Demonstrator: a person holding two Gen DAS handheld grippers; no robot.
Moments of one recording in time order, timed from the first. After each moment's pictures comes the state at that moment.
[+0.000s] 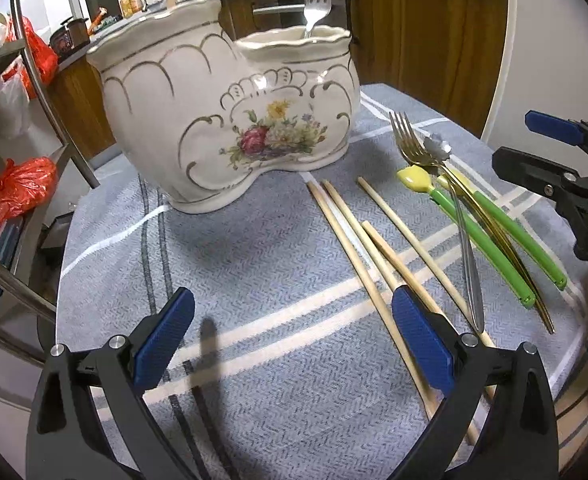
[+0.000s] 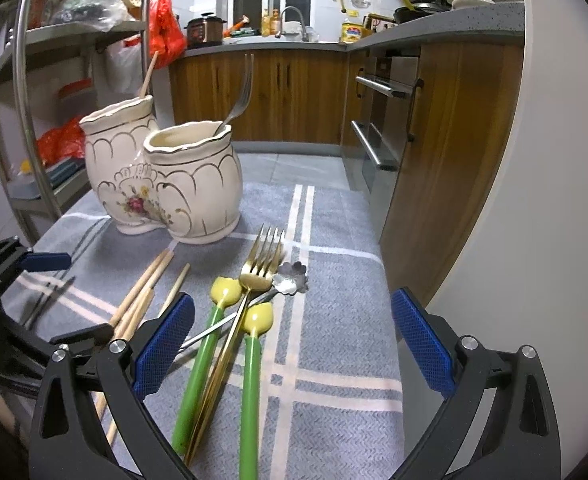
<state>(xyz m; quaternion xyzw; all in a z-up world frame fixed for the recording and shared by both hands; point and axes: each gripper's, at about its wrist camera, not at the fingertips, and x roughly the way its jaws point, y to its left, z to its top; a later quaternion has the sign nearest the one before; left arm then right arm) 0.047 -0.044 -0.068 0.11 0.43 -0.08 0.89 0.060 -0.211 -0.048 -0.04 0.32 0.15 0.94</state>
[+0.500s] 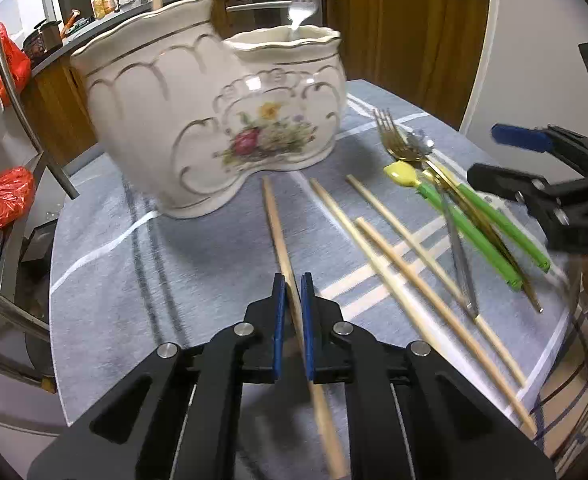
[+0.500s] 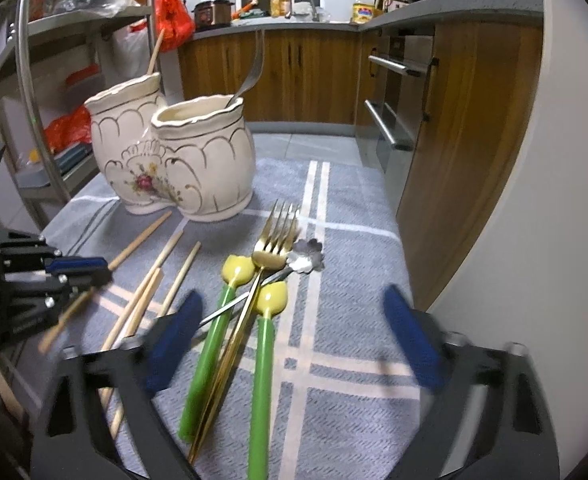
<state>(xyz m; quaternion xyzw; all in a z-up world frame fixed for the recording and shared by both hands) 0.050 -0.033 -0.058 0.11 0.44 -0.13 0.88 0.066 -0.206 -0.059 -0.04 0.36 0.17 0.91</state>
